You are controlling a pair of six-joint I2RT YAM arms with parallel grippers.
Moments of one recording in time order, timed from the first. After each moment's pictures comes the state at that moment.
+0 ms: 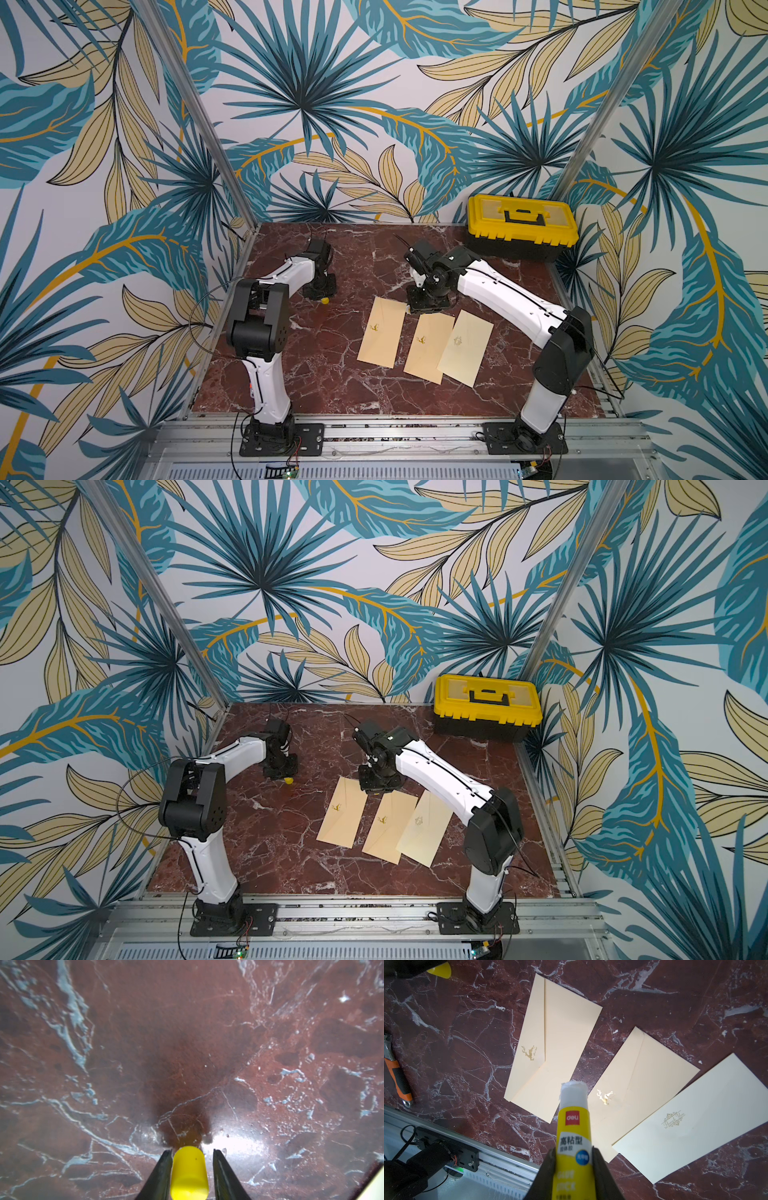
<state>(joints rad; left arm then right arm) -0.13 1.96 1.37 -0.72 -0.01 -0.32 0.69 1.79 1.68 -1.20 -0.08 0.55</state>
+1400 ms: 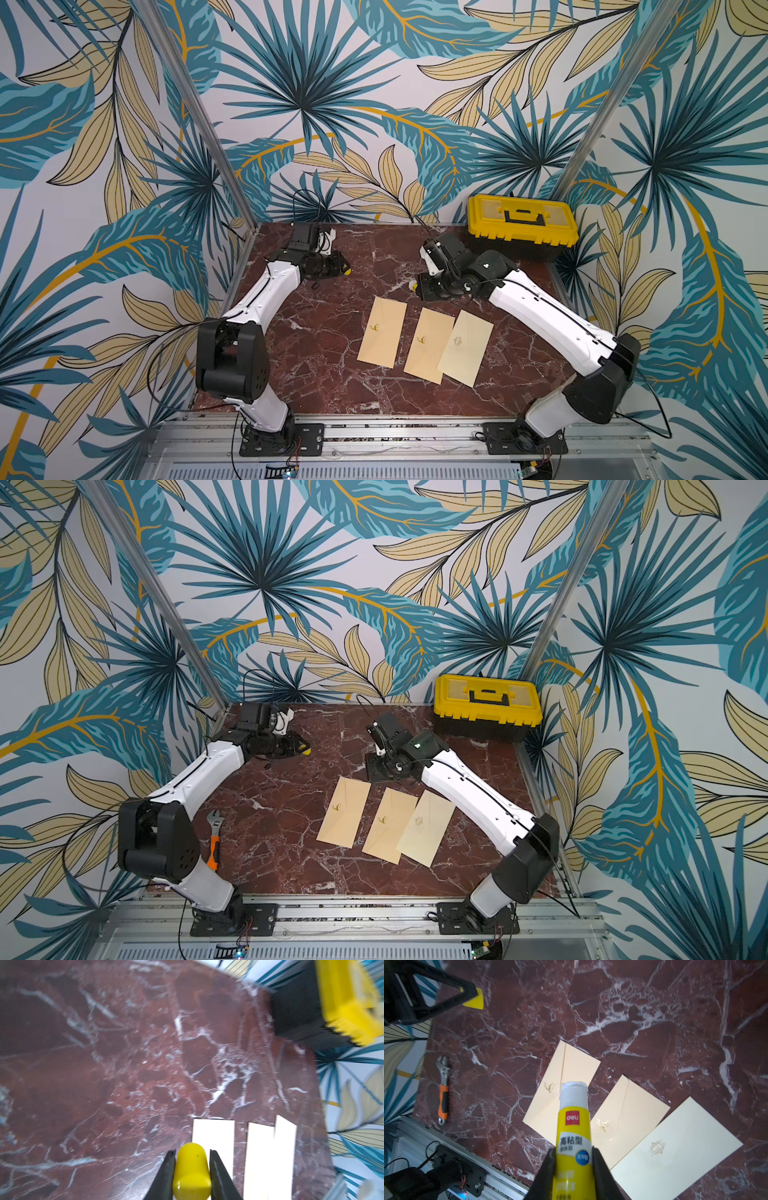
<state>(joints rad) -0.14 1.59 1.33 -0.53 0.49 -0.33 0.69 1.53 1.59 -0.98 0.02 0.50</state>
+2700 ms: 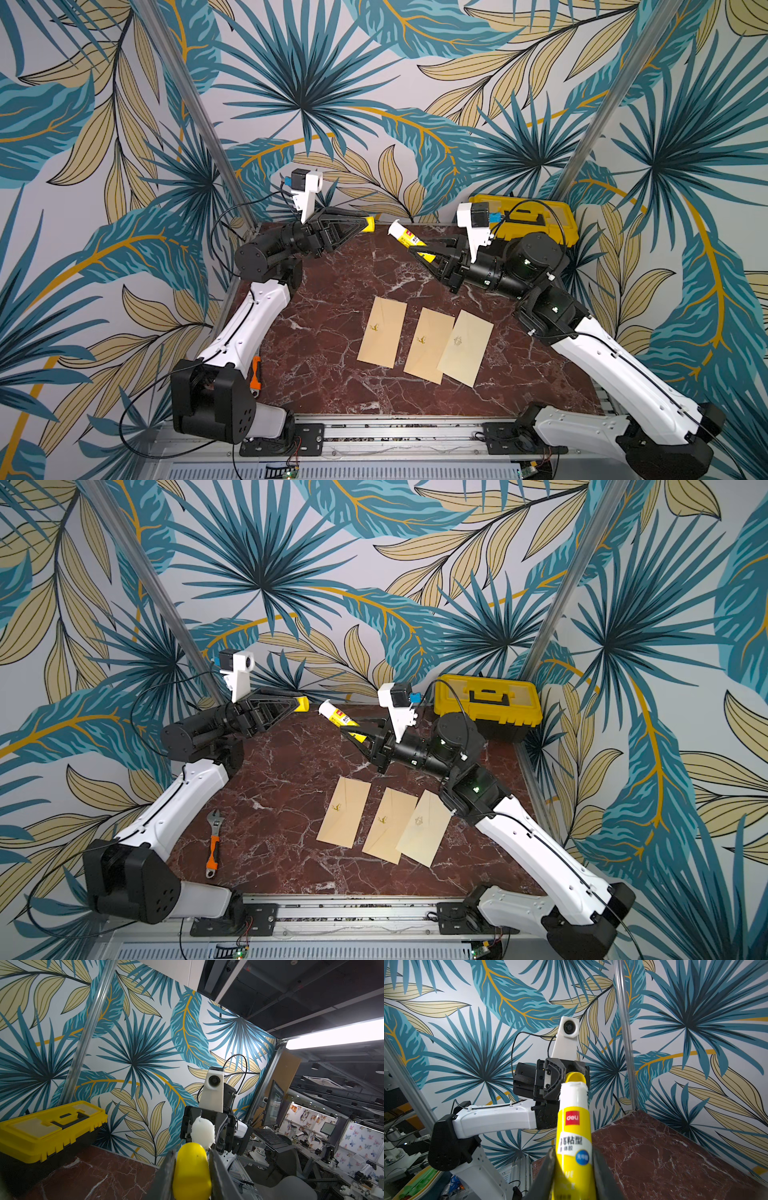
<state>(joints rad) -0.17 1.41 1.23 1.30 1.19 -1.50 0.69 1.17 1.34 -0.01 -0.48 0.29</state>
